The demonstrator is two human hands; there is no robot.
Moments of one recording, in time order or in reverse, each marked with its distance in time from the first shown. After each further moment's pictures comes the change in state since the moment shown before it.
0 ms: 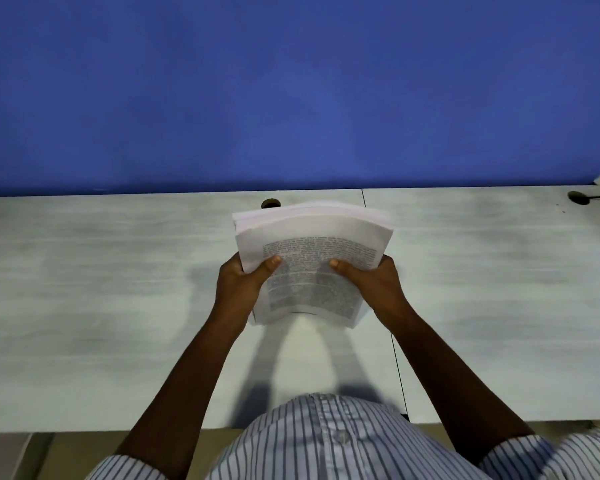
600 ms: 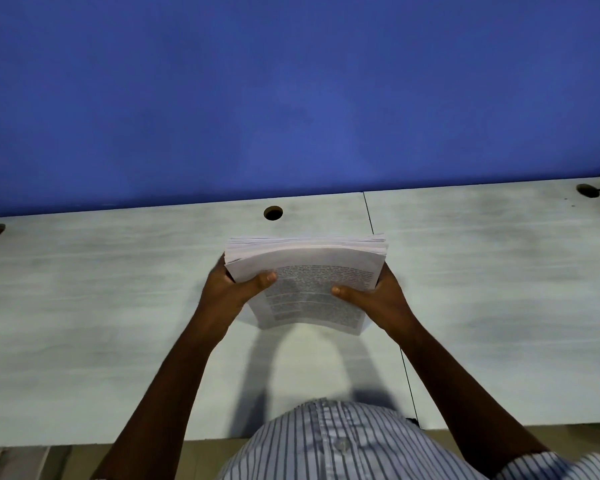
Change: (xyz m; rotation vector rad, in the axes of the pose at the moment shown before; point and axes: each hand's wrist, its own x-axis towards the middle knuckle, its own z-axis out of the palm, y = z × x) left_hand -0.001 0.018 -0.025 -0.003 -0.149 0.060; right_hand -0.004 0.023 -0.014 -0.056 -0.099 -0.072
